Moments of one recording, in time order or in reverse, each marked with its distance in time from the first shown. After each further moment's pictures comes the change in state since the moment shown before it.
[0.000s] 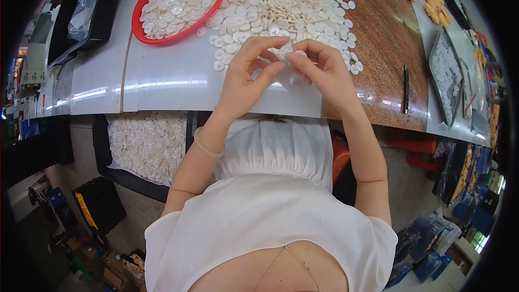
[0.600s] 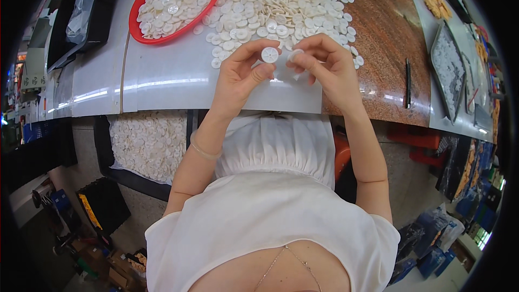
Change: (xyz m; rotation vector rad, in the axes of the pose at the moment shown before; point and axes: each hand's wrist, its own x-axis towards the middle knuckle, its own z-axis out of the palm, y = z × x) left_hand -0.011 -0.011 -0.010 -0.332 -0.058 -0.110; right_hand -0.013 -0.003 -0.004 0.084 -0.006 0.033
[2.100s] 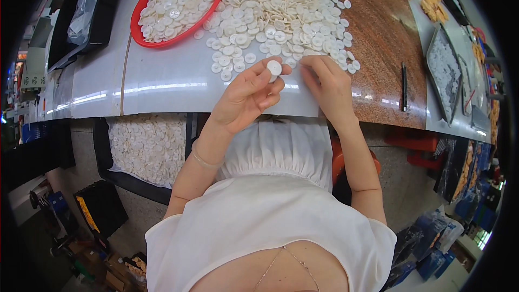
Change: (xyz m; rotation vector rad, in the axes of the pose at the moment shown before) left_hand -0.010 0.008 0.011 -0.748 -0.110 -0.387; right_hand -0.011 0.037 -0.005 -0.895 0.274 -0.515
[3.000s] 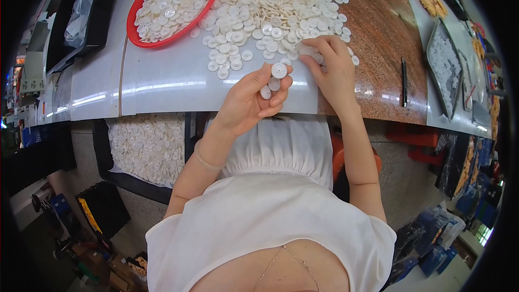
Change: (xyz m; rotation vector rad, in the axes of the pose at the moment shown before) left_hand 0.000 -0.010 0.007 0.046 0.029 -0.063; right_hand 0.015 0.013 -0.003 -0.123 0.095 0.038
